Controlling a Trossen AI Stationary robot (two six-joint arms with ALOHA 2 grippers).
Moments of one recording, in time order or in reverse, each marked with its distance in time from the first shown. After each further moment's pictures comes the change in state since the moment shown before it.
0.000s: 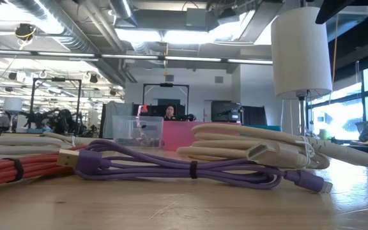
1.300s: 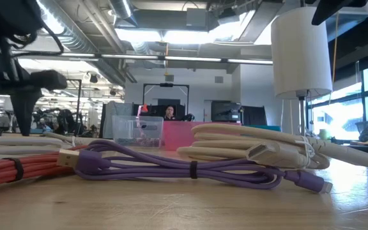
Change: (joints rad) left arm -0.487 -0.037 -1.067 0.598 -0.216 -1.302; right arm -0.014 0.000 0.000 0.000 0.000 -0.122
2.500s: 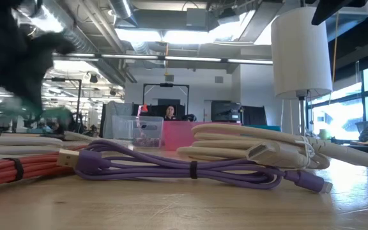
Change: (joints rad) left arm 0.009 -0.105 0.071 0.039 -0.049 0.350; right arm 0.000 0.000 0.000 -0.001 0.000 -0.005
